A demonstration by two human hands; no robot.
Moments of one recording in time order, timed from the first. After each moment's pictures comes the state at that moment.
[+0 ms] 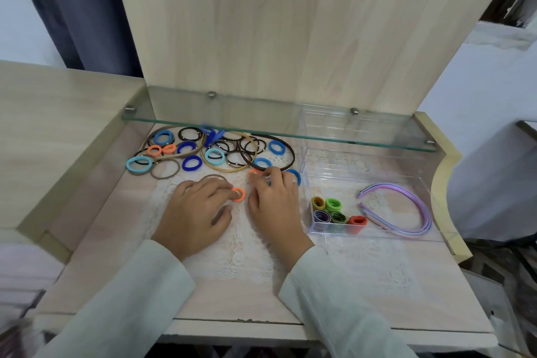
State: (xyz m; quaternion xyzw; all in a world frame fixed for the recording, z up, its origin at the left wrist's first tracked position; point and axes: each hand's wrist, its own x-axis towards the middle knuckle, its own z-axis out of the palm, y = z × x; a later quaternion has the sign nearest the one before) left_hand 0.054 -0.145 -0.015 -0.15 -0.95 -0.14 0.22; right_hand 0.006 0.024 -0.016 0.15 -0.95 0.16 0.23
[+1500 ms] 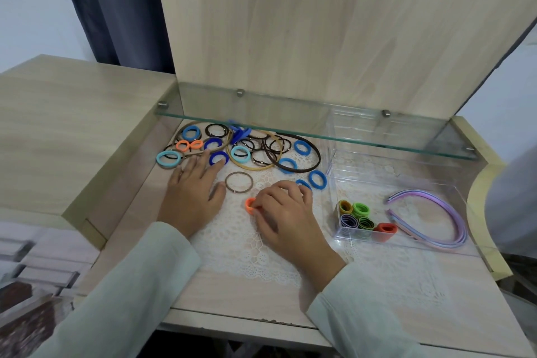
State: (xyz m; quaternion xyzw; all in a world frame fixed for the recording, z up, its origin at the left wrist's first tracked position) left_hand 0.035 -0.190 -0.028 0.03 -0.98 -0.12 0.15; right_hand 0.036 0.029 -0.010 0.35 -0.89 0.22 0.19
